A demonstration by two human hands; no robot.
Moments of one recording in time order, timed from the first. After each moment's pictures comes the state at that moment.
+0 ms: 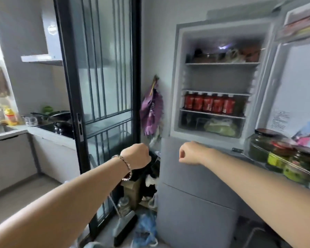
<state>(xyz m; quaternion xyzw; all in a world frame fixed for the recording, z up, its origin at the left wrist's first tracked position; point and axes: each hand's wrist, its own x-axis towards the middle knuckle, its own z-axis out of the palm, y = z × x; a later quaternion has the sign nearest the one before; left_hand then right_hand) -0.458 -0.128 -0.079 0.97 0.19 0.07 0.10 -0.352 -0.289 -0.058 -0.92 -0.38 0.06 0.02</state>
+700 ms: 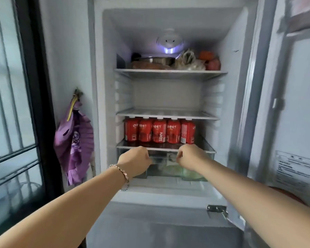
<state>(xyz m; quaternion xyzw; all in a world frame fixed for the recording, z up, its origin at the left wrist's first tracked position) 0.043 -0.129 -0.031 0.98 -0.01 0.13 0.16 0.088 -0.303 -0.030 -0.98 -0.10 -0.09 0.13</state>
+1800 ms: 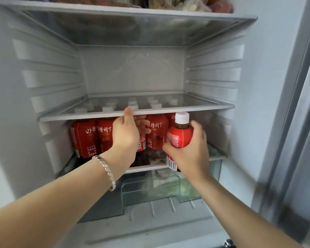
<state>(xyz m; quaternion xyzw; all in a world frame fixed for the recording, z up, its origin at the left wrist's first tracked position) 0.275 -0.172 -0.003 0.64 -0.02 0.17 0.75 0.258 -0.298 -0.065 -0.79 0.03 -0.40 0.47</state>
